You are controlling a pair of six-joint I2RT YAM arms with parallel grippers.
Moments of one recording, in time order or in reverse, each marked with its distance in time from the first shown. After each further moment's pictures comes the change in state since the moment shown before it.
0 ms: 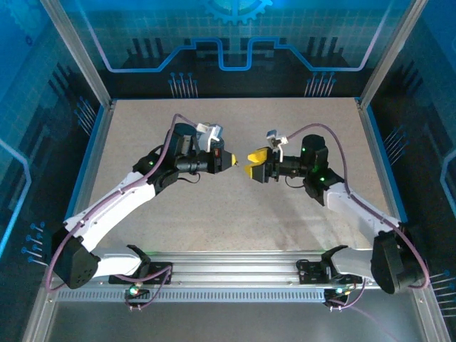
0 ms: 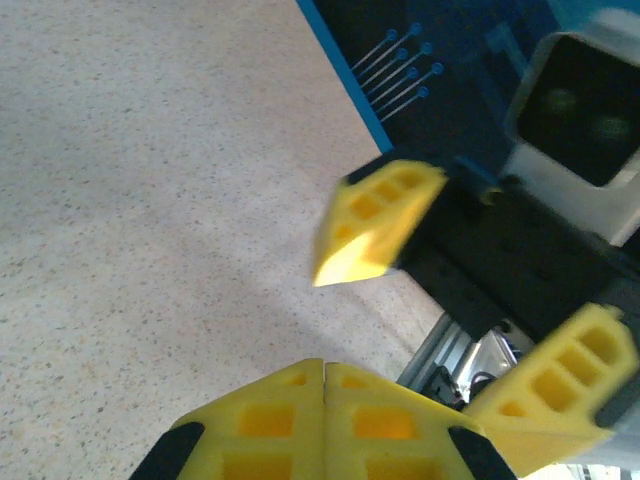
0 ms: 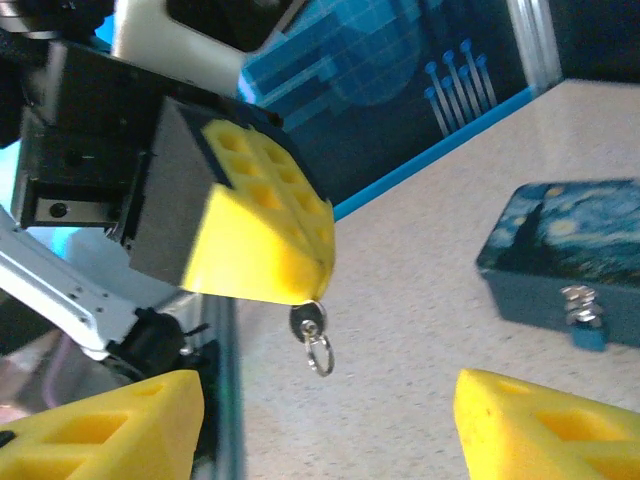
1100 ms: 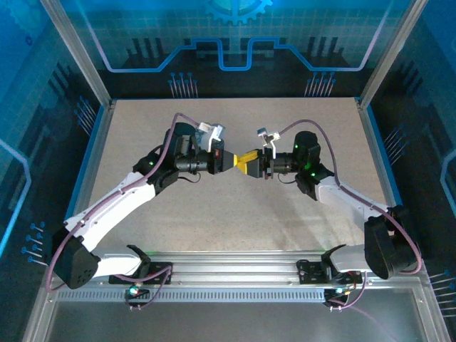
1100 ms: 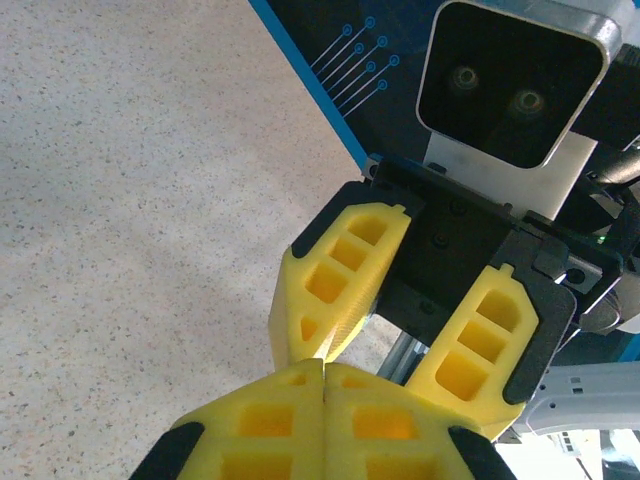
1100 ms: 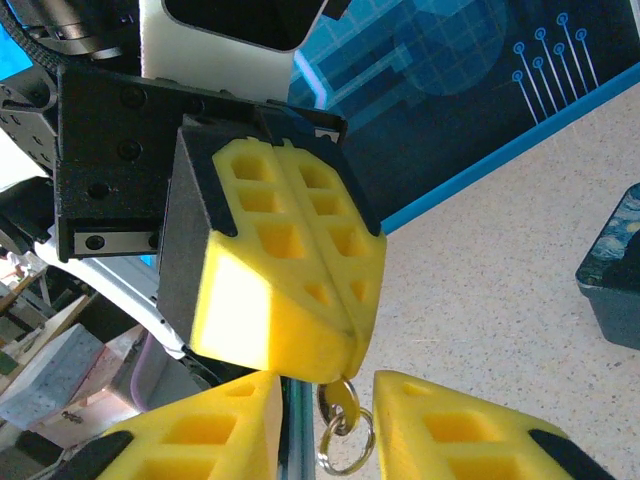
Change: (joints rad) left arm 0.001 0.000 -0.008 0.046 0.067 0.023; right arm 0.045 0.097 0.044 0.152 -0.098 0.135
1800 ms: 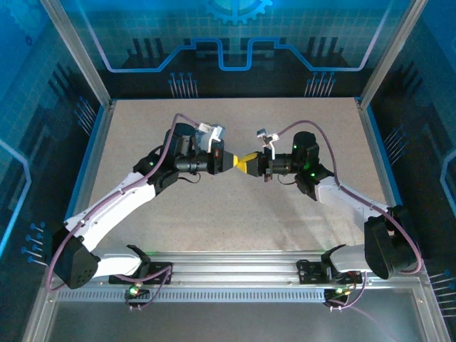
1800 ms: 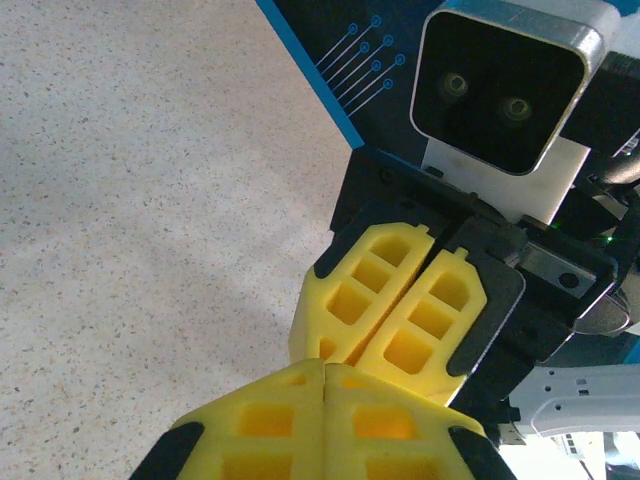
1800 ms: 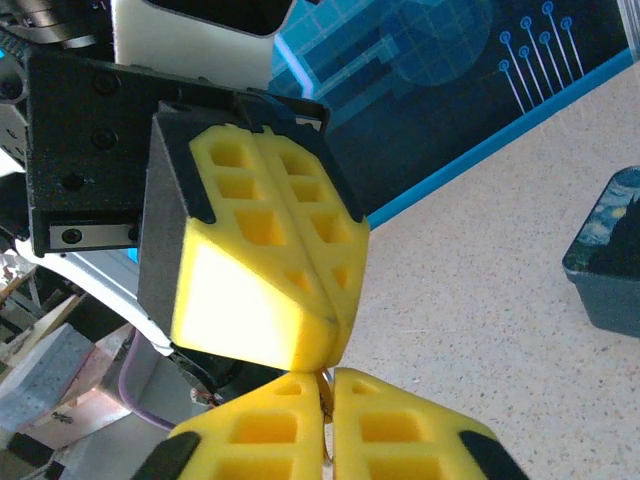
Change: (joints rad) left arm 0.000 0.000 -0.006 0.000 -0.006 -0.001; right arm 0.004 0.000 -0.001 -0.043 0.023 -0.028
